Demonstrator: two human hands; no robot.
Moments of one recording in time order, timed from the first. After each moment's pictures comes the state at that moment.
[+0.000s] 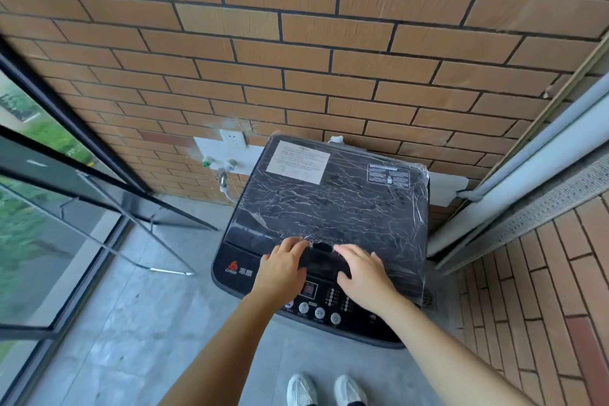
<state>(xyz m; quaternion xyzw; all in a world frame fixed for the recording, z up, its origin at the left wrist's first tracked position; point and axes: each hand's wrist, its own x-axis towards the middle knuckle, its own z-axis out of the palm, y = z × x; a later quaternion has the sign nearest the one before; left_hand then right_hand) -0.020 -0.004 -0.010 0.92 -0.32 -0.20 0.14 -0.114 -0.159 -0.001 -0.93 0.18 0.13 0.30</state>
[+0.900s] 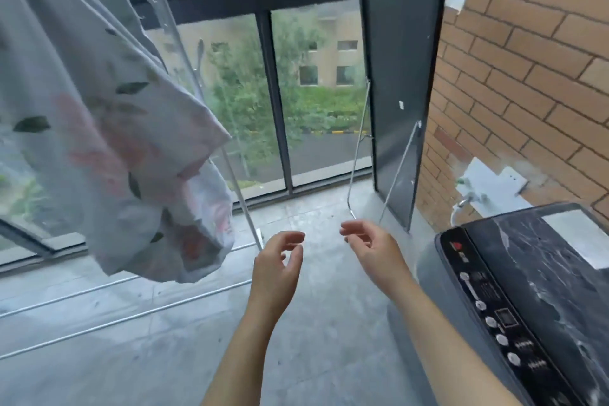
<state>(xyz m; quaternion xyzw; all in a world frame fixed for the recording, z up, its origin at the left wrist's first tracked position) -0.319 0.282 0.110 0.80 0.27 0.23 0.49 -0.204 0.149 0.122 -0.78 -0.21 0.20 0.55</state>
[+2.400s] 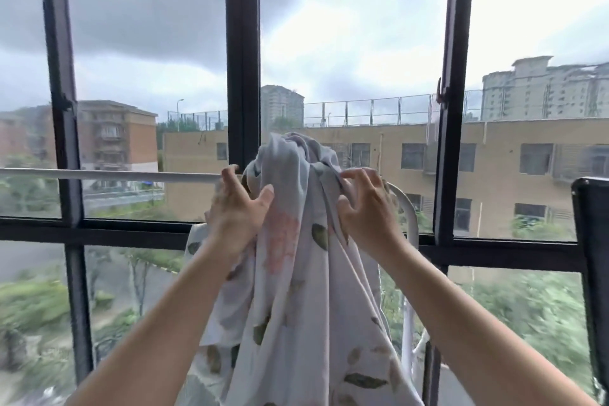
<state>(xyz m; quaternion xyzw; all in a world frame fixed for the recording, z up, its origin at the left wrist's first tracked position) -0.360 0.760 0.490 0.73 0.44 0.50 0.16 -0.196 0.651 0.484 -0.66 -0.53 -0.24 0.47</state>
